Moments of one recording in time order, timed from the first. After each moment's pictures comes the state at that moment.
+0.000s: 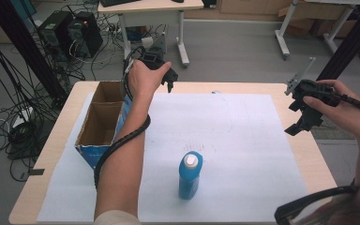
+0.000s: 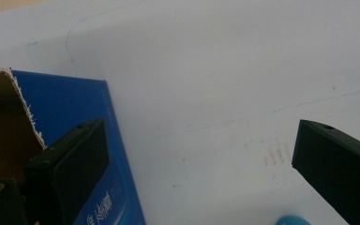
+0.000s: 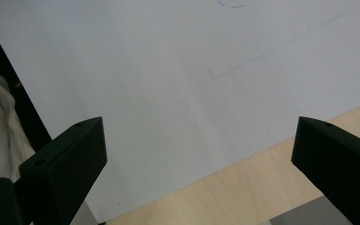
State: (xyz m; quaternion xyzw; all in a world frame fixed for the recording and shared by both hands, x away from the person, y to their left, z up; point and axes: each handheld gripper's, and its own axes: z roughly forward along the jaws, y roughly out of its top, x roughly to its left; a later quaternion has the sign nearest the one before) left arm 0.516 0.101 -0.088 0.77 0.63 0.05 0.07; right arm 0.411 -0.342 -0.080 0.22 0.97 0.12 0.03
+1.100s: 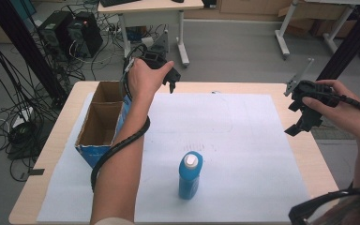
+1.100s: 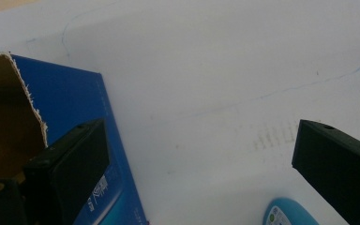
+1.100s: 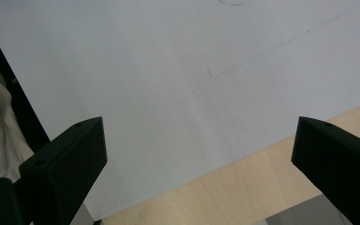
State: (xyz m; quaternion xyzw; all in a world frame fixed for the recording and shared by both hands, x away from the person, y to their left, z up) left arm 0.493 0.092 -0.068 0.78 0.61 0.05 0.08; right arm 0.412 -0.338 -0.080 0.21 0.97 0.11 0.03
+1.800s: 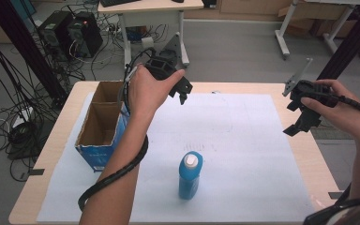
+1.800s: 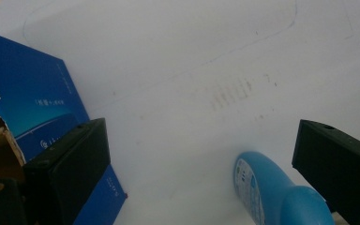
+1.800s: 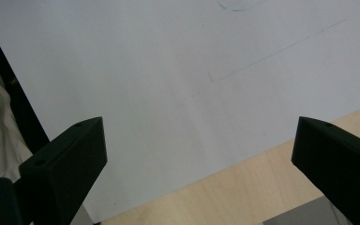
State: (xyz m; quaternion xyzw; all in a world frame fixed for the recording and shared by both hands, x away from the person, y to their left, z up) left arm 0.416 0.078 -0.040 0.82 0.56 0.05 0.11; right arm 0.408 -0.333 -0.079 0.20 0.97 0.11 0.03
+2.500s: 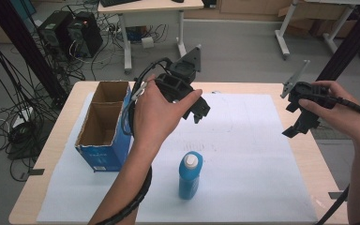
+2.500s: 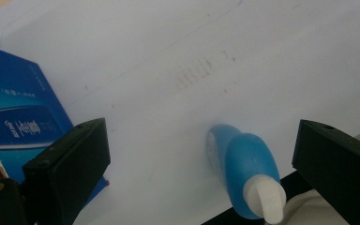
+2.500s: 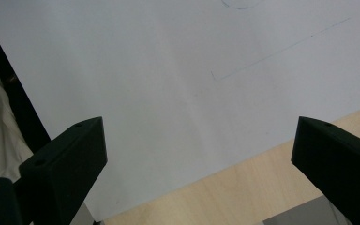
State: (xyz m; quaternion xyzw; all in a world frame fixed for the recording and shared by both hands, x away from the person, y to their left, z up) left arm 0.331 0.047 -0.022 0.85 0.50 0.07 0.13; right arm 0.405 -0.326 -0.080 0.20 0.97 0.11 0.04
